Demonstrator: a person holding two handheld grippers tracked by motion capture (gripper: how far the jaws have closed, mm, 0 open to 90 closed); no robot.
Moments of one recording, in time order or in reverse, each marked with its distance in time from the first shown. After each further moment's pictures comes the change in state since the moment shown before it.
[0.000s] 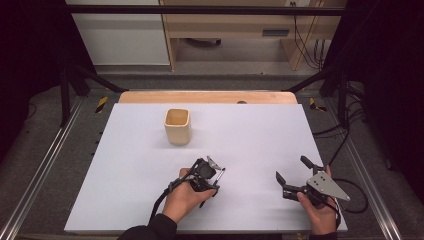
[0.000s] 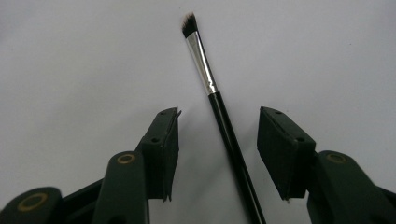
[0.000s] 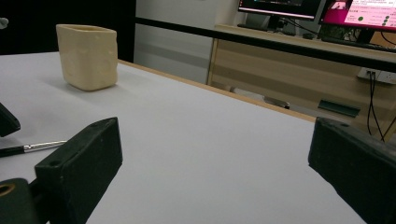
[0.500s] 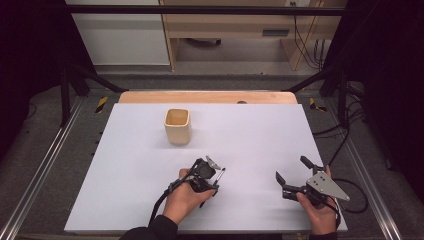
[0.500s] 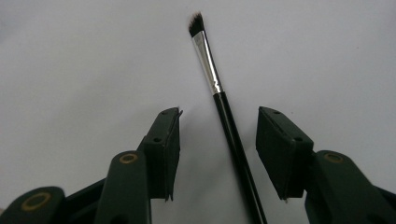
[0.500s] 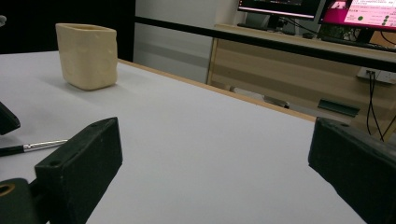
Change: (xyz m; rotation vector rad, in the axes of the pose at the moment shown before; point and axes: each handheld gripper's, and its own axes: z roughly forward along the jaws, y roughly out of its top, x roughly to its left) left arm 0.000 -0.002 -0.001 -0.012 0.019 -0.025; right arm 0.000 0.000 0.000 0.003 -0.002 -0.005
